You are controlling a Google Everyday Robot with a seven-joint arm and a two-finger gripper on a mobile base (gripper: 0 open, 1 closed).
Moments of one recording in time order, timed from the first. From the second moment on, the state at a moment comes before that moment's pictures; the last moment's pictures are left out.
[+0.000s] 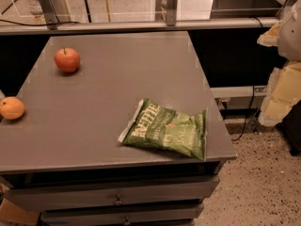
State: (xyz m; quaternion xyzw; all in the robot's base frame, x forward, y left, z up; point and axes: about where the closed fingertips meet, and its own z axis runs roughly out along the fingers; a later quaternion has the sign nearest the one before) arm 0.438 -0.217 0.977 -0.60 0.78 -0.03 0.16
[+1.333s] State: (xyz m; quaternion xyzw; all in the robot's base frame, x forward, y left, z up) arm 0.509 -0.162 0.940 -0.56 0.78 0.08 0.26
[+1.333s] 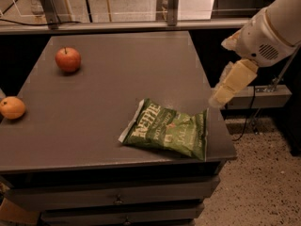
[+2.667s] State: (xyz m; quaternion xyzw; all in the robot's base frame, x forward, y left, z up) arm 0.571 -0.079 0.930 -0.54 0.74 0.16 0.36
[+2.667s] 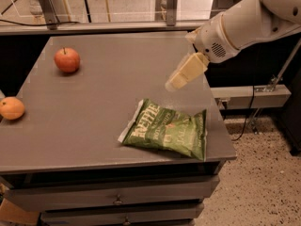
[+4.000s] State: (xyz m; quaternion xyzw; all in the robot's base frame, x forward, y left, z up) arm 0.677 0.065 0.882 -0.52 0.67 0.28 0.45
